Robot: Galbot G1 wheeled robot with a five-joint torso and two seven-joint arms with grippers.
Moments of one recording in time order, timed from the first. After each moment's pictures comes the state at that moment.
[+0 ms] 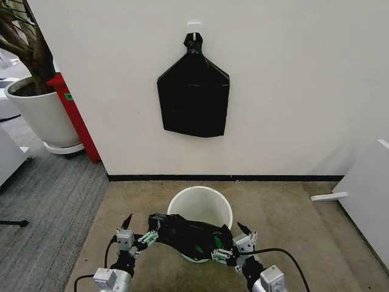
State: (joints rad) left arm 1.73 -1.02 -0.28 -2.01 -0.41 -0.32 -0.25; right arm -1.73 1.02 0.09 2.31 0.17 -0.24 0.24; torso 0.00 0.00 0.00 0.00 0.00
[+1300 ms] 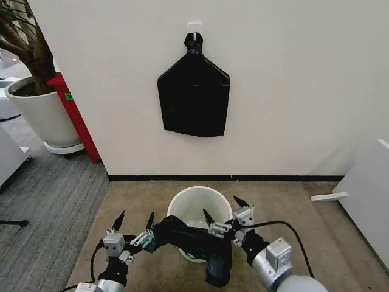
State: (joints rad) left arm 1.87 -1.07 -0.36 -2.20 -0.39 -0.34 -0.22; right arm -1.54 0.96 0.11 2.40 0.30 -0.30 0.24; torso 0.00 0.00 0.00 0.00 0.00
